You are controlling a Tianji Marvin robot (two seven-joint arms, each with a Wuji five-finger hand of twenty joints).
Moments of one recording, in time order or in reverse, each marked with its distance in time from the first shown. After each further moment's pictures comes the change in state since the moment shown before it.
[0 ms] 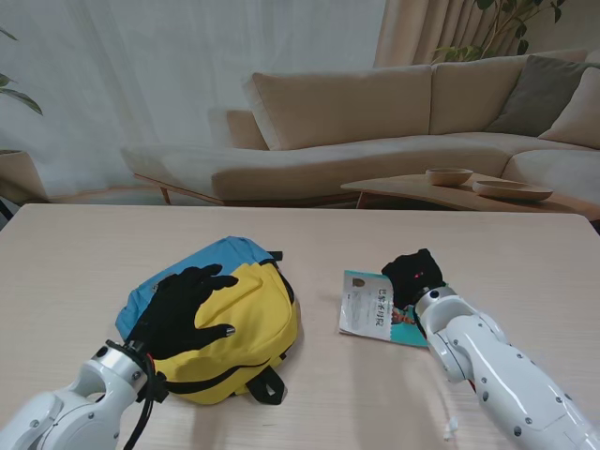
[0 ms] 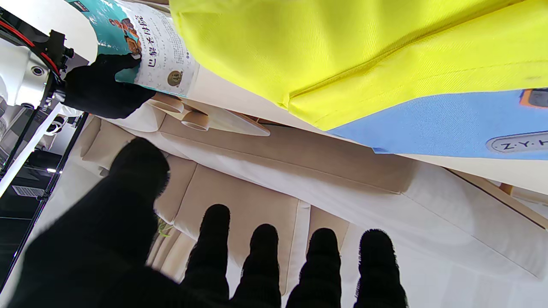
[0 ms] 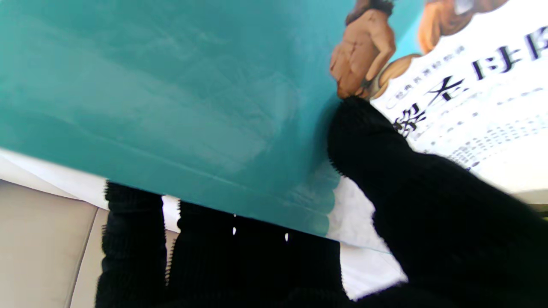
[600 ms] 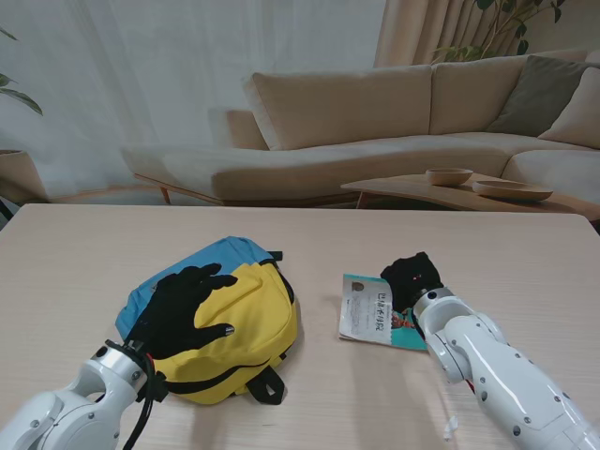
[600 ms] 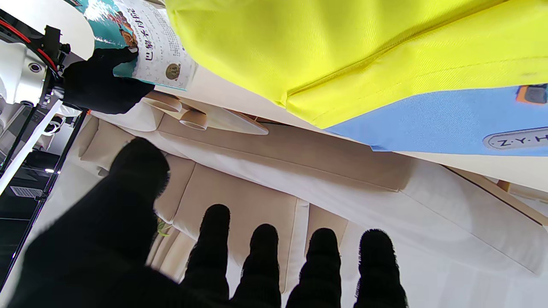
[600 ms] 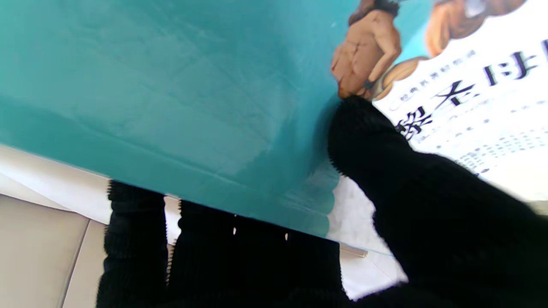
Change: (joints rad) left arm 0.000 0.000 -0.001 0.000 0.007 0.003 0.006; right arm 0.007 0.003 -0.016 0.003 0.009 -0.003 0.031; left_hand 0.000 0.000 0.000 0.000 0.000 0.000 0.000 0.000 0.000 0.000 0.000 0.000 0.000 0.000 0.000 0.000 0.000 0.000 0.000 0.000; right_hand 0.000 0.000 0.000 0.000 0.000 0.008 0.000 -0.016 0.000 -0.001 -0.013 -0.008 -0.002 -0.007 -0.010 0.000 -0.022 -0.019 0.000 -0.010
